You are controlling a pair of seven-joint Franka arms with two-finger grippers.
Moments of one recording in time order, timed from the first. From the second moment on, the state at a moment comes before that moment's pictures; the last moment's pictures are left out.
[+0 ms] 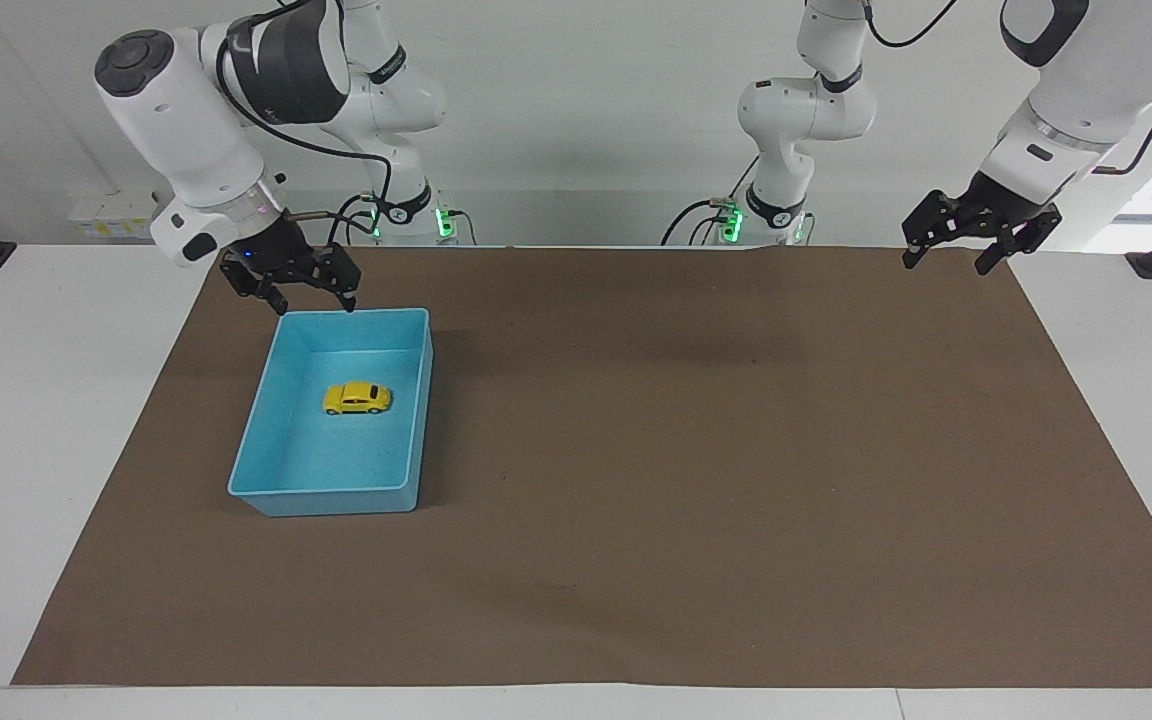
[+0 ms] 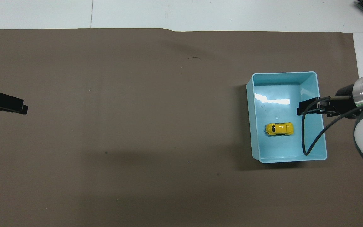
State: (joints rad) left arm -0.11 -0.02 0.08 -1.56 -0.07 1.50 0.07; right arm 0.07 -0.03 -0.08 -1.79 0.10 1.72 0.03
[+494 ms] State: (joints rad) left arm -0.11 -0.02 0.08 -1.56 -0.07 1.50 0.07; right arm 0.07 -0.03 -0.07 -1.78 0.00 1.70 0.03
